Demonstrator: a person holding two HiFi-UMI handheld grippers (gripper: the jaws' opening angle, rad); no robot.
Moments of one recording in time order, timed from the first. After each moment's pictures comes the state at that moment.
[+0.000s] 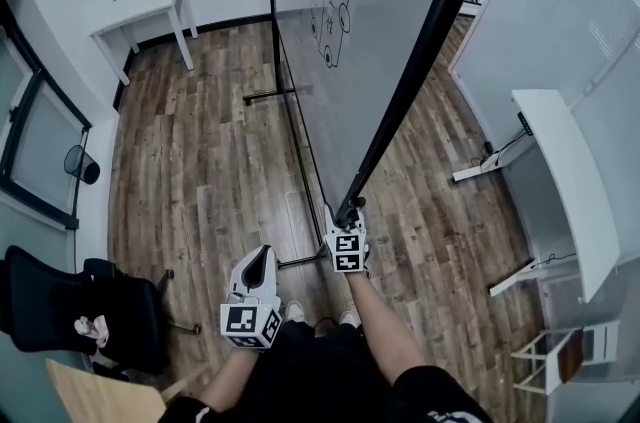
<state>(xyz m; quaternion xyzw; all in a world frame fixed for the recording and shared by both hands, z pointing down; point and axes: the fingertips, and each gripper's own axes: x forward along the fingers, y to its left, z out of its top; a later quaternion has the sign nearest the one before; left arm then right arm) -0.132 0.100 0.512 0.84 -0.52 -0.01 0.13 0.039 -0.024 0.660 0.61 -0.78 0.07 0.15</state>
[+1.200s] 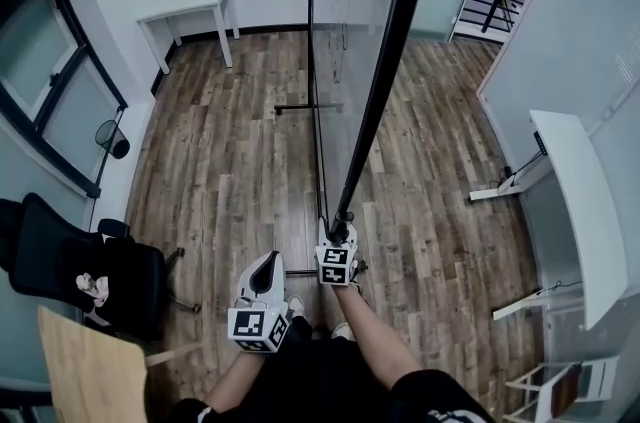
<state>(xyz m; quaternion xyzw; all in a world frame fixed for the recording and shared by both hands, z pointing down) -0.118 0.215 0.500 0.81 -0.58 -0.02 0.12 0.004 0.080 0.658 0.60 -0.78 0.08 0.15</state>
